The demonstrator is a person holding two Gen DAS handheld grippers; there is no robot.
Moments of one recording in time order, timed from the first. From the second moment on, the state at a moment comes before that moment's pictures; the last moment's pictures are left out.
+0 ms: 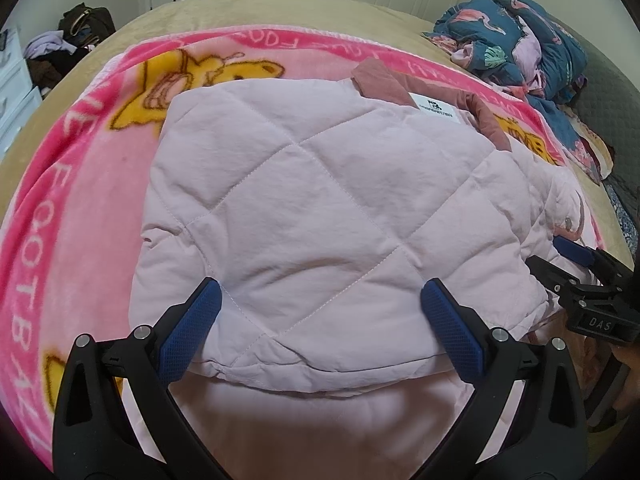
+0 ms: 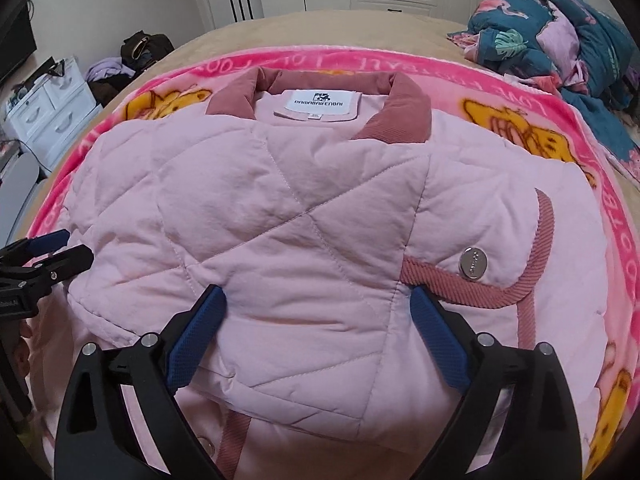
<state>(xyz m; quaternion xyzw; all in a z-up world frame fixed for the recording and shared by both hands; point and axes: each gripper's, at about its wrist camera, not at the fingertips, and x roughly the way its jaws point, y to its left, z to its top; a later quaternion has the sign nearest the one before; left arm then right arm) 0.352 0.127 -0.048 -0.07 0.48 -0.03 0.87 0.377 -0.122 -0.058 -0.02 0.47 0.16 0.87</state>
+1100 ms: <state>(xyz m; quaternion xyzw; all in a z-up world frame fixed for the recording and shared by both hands) 0.278 0.118 0.059 -0.09 0.39 -0.05 0.92 0.292 -0.160 0.063 0.06 0.39 0.19 0.90</state>
